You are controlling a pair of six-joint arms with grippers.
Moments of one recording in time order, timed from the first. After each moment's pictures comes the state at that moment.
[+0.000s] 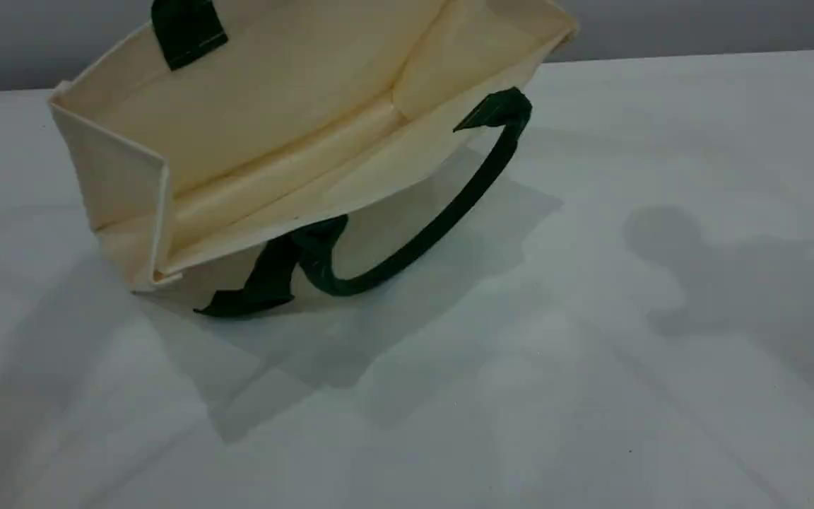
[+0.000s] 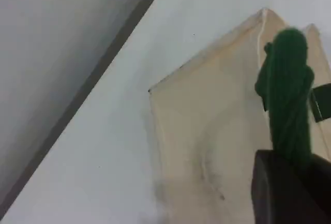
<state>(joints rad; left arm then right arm) -0.23 1.83 -2.03 -0.42 1.22 0.83 0.23 1.38 -0.87 0.82 0.35 -0.70</state>
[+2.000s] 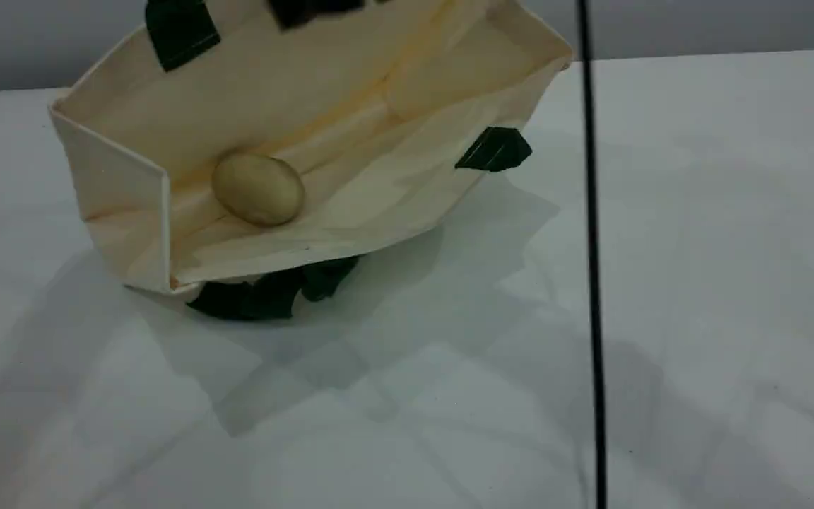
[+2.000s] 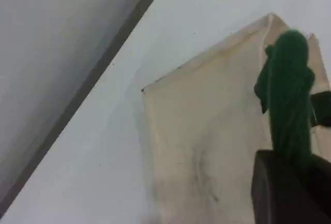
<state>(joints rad) -0.23 1.83 -2.03 -0.42 1.22 0.83 0.67 1.80 -1.21 0.77 0.20 -0.75</state>
